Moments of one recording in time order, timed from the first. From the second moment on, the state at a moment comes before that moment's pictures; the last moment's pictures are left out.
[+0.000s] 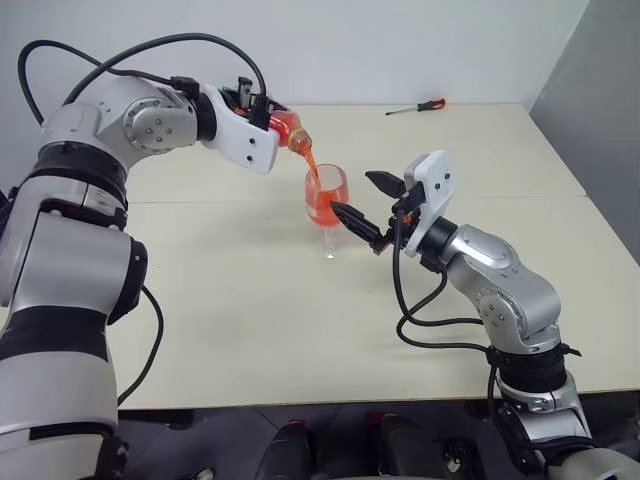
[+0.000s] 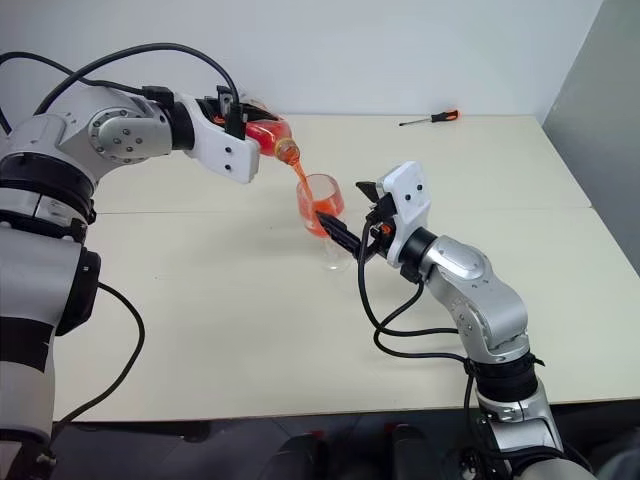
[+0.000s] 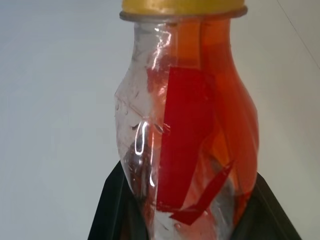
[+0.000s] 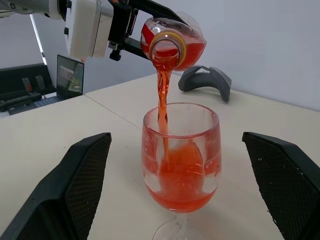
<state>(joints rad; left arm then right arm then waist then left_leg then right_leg) -1.54 0.74 -0.51 1.29 0.75 -1.02 -0.44 -0.58 -0.25 0.10 -0.37 0.42 0.66 0.43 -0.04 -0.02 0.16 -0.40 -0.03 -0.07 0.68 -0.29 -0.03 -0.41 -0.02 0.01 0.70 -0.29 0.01</state>
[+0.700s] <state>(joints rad) -1.53 0.69 -0.42 1.30 0.59 -0.97 -0.60 -0.57 -0.26 0.10 -0.37 0.42 0.66 0.43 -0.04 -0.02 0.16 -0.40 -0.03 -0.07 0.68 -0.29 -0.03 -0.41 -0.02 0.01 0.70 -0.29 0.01</state>
